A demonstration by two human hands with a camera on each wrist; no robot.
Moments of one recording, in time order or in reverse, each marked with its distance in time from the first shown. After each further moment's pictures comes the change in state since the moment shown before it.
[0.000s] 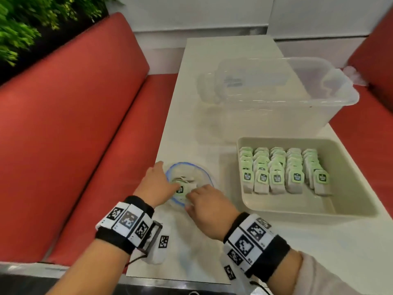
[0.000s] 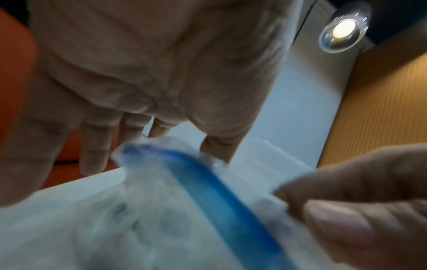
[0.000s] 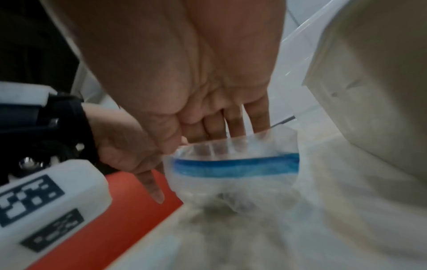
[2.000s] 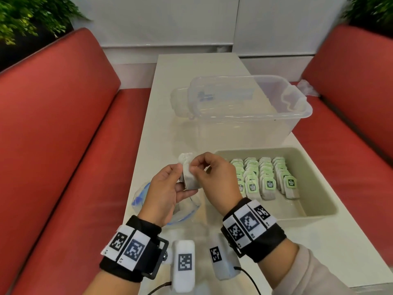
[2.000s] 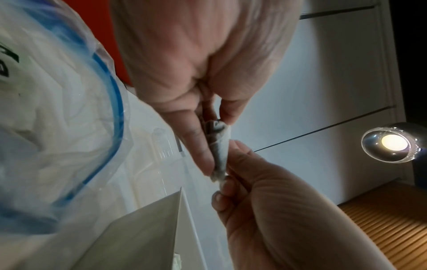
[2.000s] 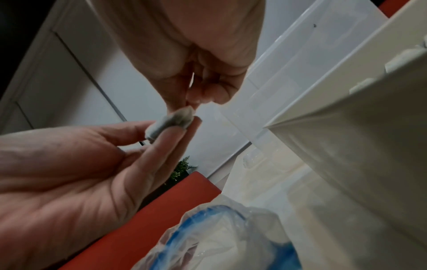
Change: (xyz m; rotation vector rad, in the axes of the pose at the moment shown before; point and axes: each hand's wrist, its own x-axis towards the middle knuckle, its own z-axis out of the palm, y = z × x) left_hand -0.021 0.072 0.012 -1.297 -0.207 0.189; right_hand 0.014 0.033 -0.057 0.811 0.807 0.298
